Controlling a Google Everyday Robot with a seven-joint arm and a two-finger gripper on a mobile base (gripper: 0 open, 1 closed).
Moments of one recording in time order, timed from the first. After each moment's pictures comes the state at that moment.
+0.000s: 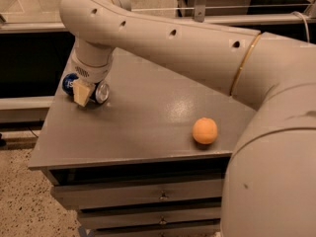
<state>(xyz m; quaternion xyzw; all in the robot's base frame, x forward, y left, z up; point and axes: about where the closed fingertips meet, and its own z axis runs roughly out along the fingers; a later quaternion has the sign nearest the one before) 0.609 0.173 0.836 -0.53 0.82 0.07 0.20</state>
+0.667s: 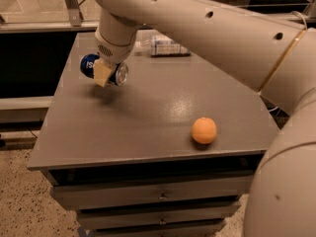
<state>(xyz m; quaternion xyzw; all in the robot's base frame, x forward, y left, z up) 0.624 0.122 0.881 -0.52 0.82 0.07 0.22</state>
